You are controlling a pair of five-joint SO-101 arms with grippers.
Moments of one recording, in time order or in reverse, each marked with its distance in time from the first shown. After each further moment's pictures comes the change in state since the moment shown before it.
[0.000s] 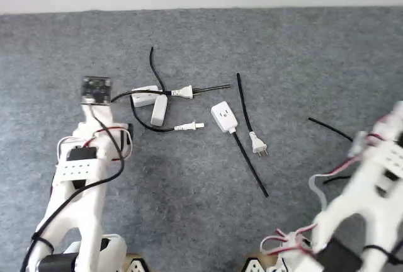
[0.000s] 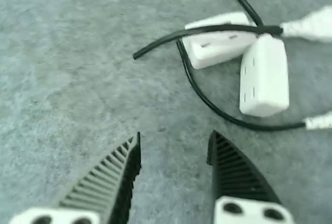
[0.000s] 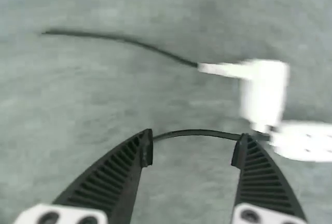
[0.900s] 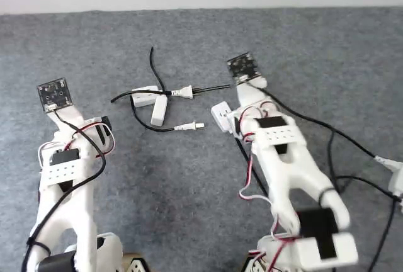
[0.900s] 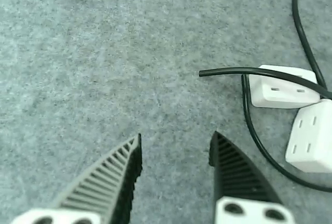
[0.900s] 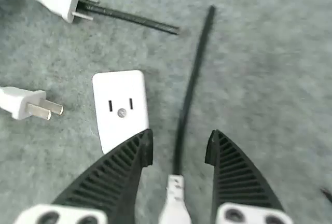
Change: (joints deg) left arm -8.9 0.0 0.0 -1.9 11.4; right arm -45.5 17.3 11.1 -40.5 1.3
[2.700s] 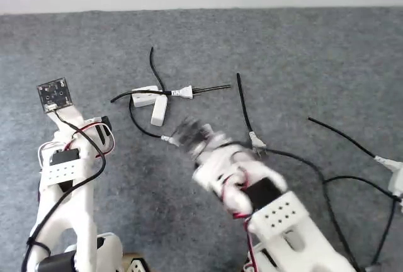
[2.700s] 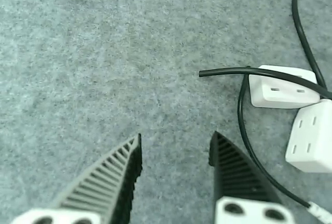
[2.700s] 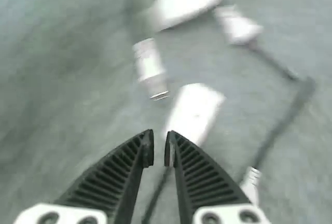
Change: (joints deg) left arm 0.0 0.0 0.0 0.0 0.0; right arm -18.4 -49.0 23.7 16.9 4.0
